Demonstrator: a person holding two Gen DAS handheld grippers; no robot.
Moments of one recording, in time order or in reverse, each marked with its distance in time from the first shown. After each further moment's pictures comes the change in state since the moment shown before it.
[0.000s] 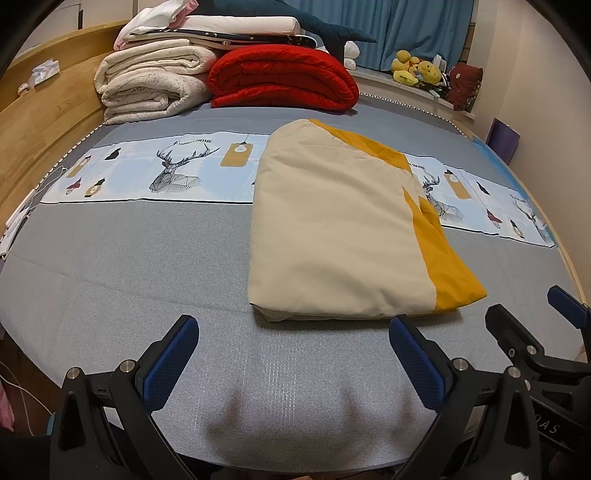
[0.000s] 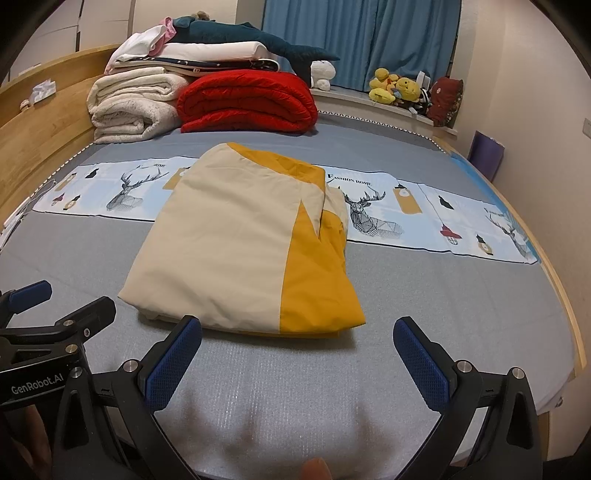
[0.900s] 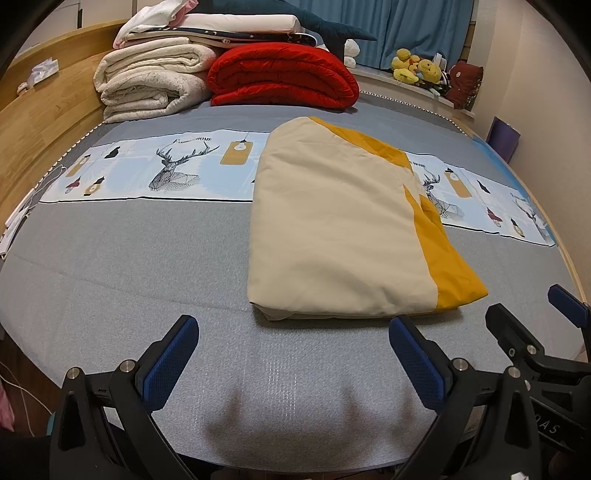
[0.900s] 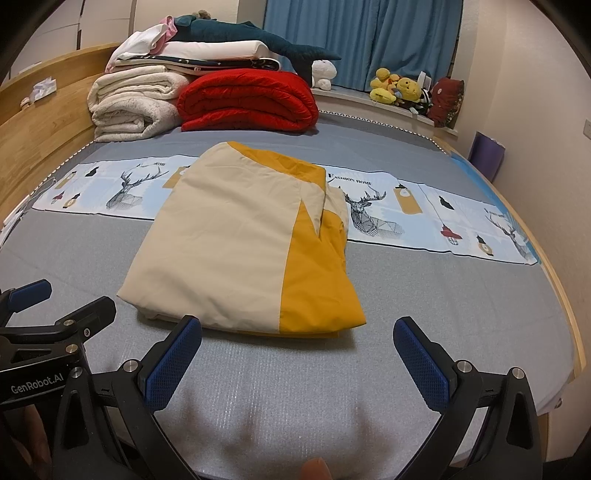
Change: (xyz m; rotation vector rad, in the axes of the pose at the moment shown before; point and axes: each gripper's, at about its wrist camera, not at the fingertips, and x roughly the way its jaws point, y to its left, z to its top) left arm 0.002 0.001 -0.001 0.001 0.004 -0.002; right arm 0.000 0.000 0.000 -0.002 0.000 -0.002
